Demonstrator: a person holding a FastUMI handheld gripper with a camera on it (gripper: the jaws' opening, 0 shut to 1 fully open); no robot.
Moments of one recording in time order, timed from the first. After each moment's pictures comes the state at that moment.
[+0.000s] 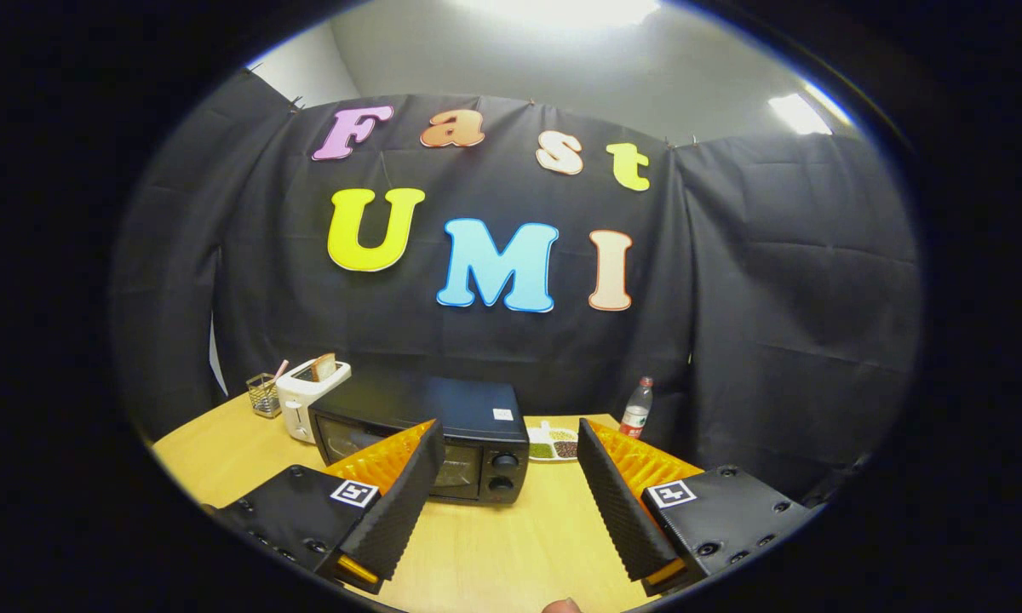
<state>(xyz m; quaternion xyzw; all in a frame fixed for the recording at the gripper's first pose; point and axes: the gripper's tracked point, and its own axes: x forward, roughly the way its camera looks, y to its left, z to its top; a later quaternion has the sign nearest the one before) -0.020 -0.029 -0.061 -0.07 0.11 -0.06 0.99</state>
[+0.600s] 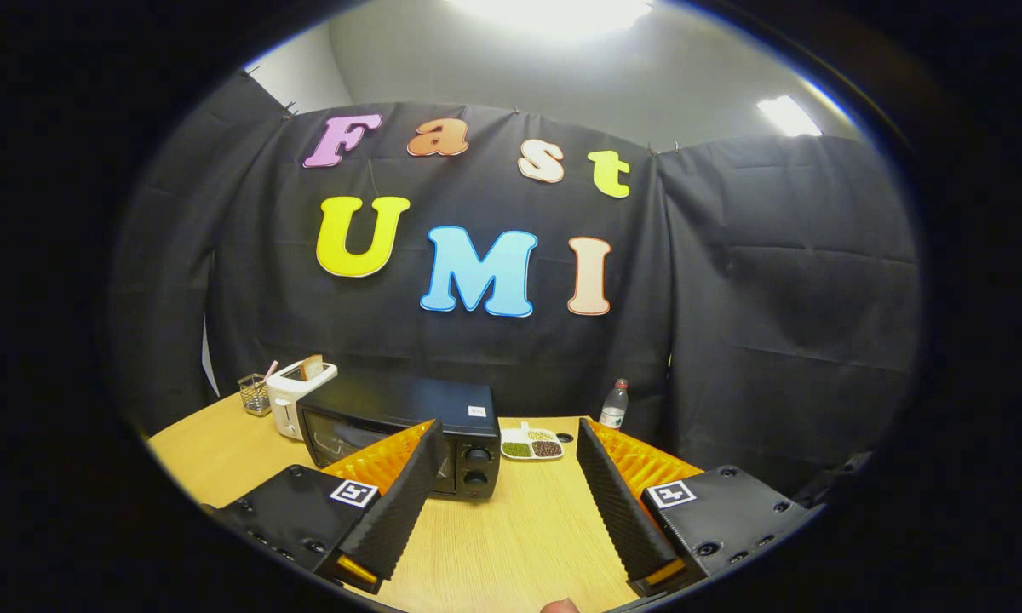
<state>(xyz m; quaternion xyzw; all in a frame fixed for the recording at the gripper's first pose) -0.038 -0.047 -0.056 -0.06 0.10 -0.07 0.99</state>
